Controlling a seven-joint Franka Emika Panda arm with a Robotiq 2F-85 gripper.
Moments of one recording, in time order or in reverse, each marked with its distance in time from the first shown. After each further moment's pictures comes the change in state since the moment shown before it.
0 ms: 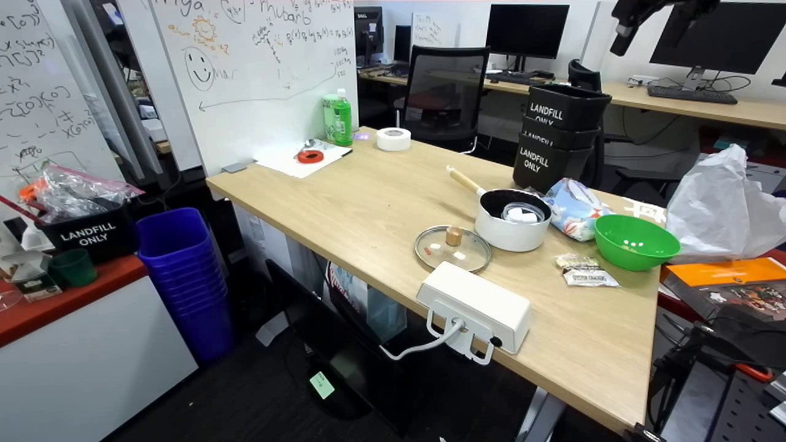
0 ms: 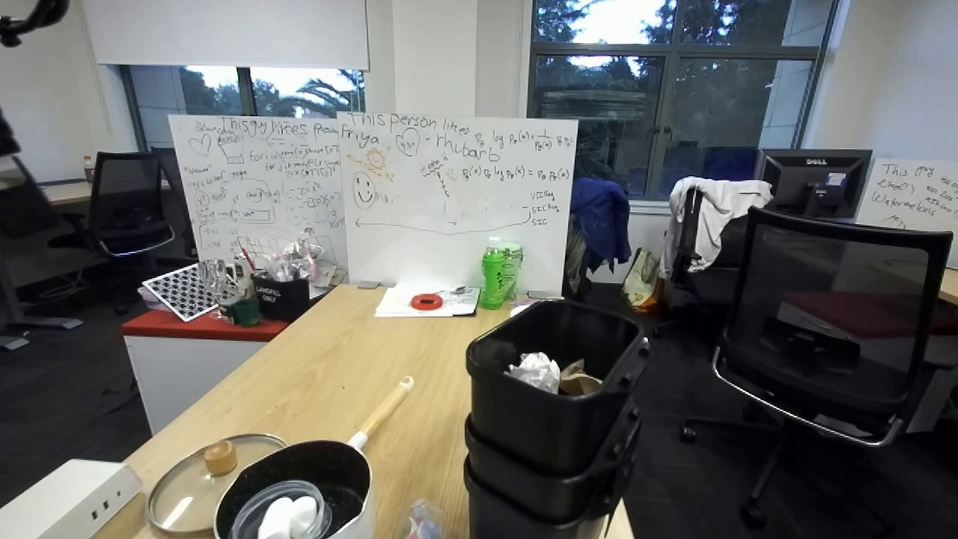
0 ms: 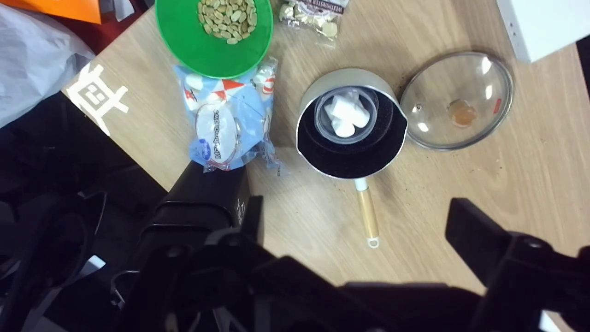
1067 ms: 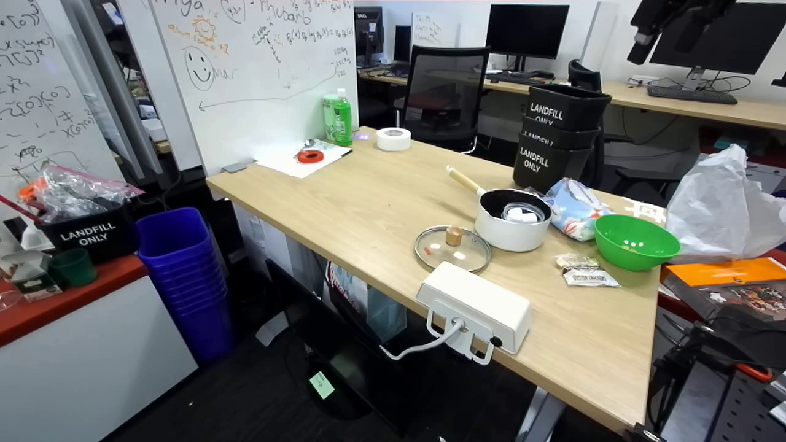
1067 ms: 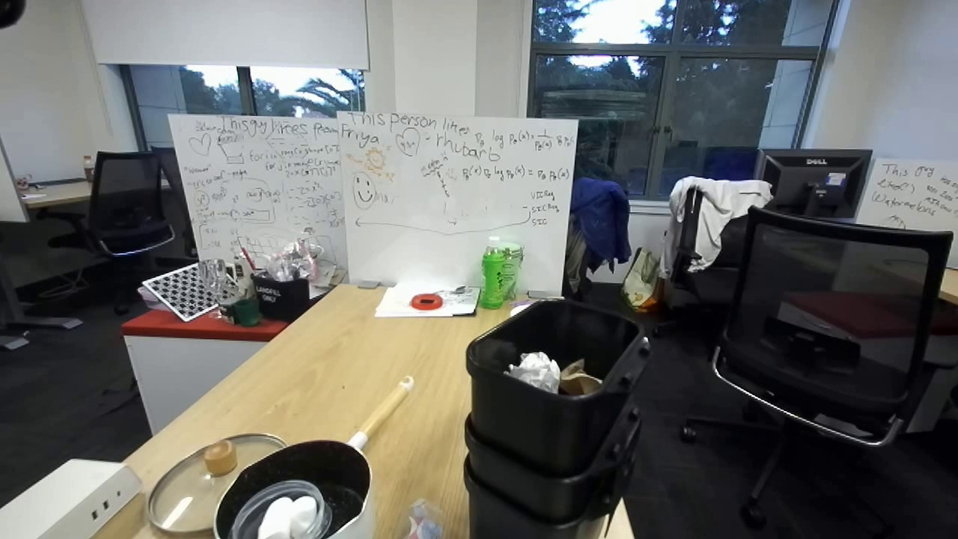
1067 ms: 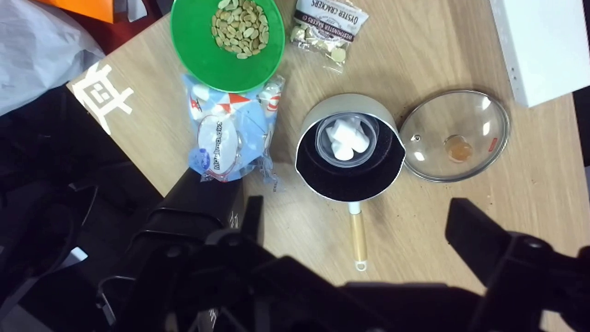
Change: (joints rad) arm 0.014 -0.067 -0.002 -0.055 -0.013 -0.041 -0.089
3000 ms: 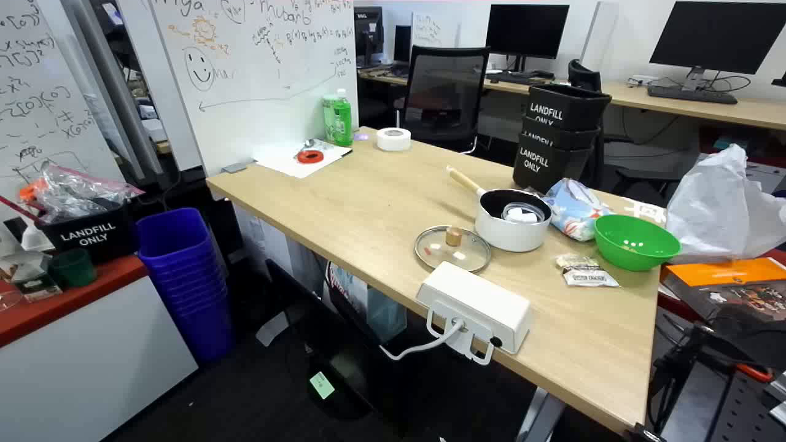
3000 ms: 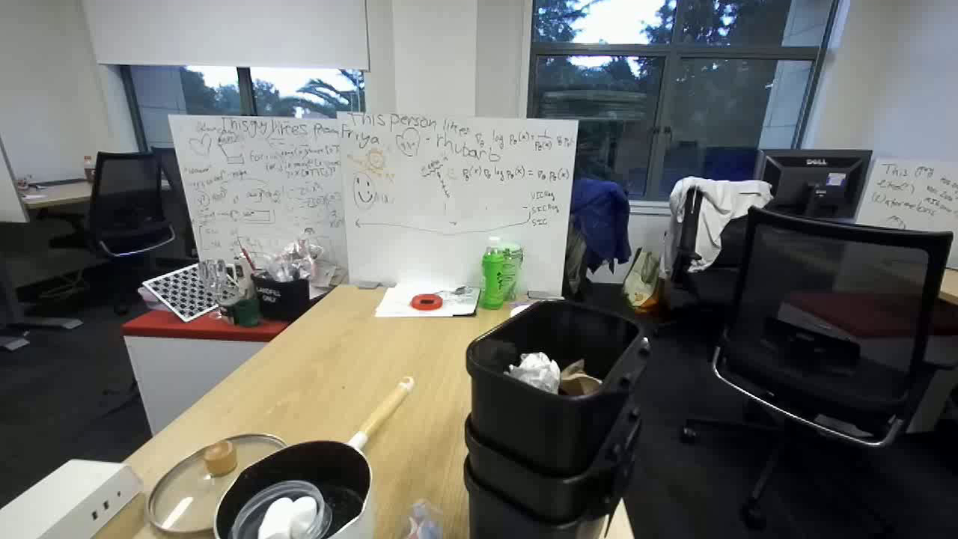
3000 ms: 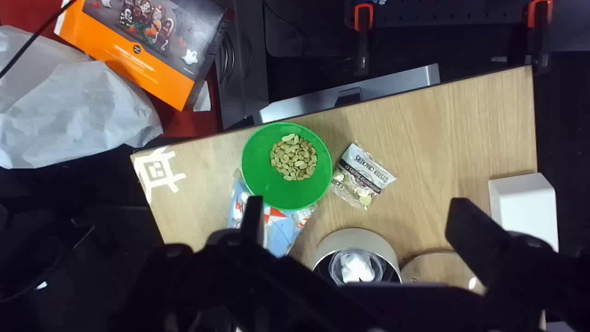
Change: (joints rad) arm -0.036 -0.325 -0.068 -0.038 -0.078 -0.466 -0.379
